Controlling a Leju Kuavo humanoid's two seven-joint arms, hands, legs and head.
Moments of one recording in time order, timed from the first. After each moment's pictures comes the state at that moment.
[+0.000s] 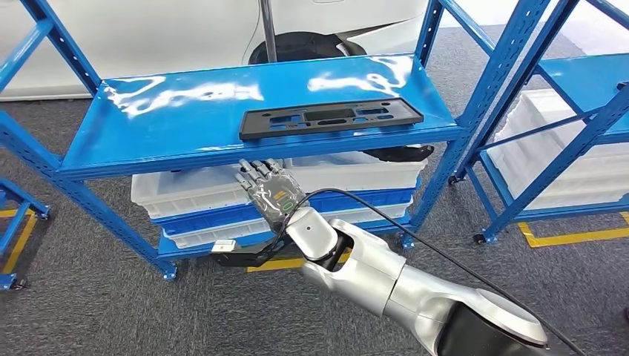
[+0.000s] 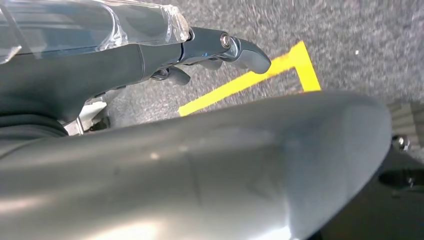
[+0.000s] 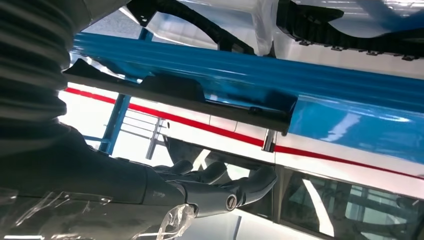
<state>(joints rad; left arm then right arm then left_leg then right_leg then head) -0.13 0.00 -1.29 -0.23 1.00 0.20 0.13 -0.89 0.11 1.41 -1.06 0.92 0.07 0.14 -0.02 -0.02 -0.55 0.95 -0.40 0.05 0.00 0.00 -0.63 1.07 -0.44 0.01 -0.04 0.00</state>
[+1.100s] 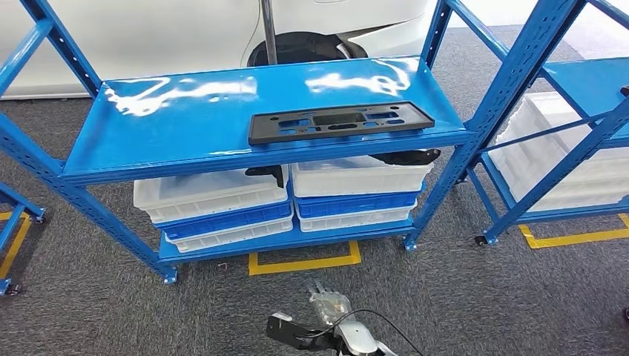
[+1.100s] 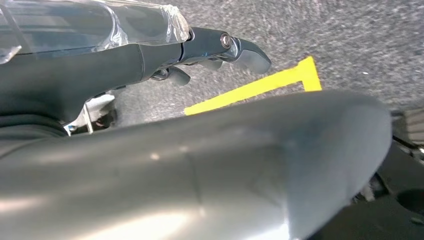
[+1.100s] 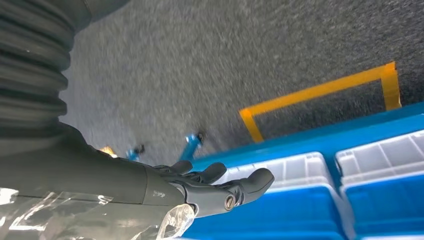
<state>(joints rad) -0.12 0.01 -1.26 -0.23 1.02 0.25 0.16 -0.35 0.05 1.25 -0.82 0.53 -0.21 0.13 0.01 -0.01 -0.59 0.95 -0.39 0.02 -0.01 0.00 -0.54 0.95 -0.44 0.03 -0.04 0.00</state>
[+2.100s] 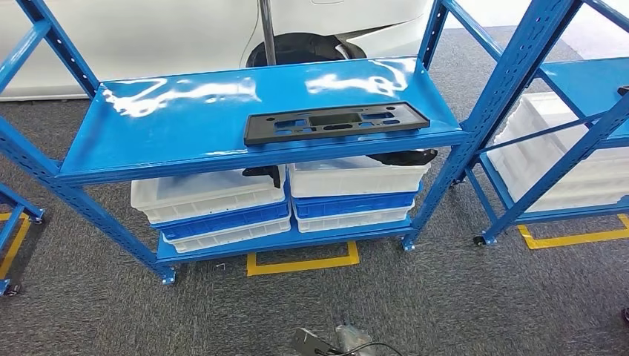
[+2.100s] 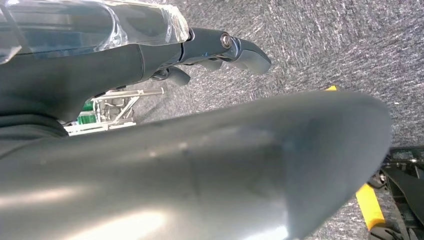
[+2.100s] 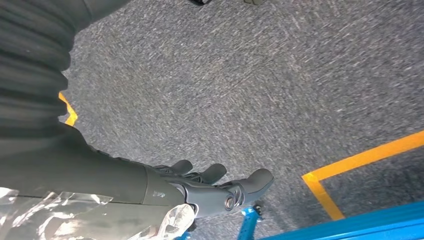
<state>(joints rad) -0.13 0.07 -1.30 -0.23 0.95 0.24 0.24 -0.30 0.15 1.08 -0.48 0.41 -0.30 0.04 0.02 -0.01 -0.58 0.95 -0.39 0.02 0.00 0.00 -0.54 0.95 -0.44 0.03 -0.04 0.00</state>
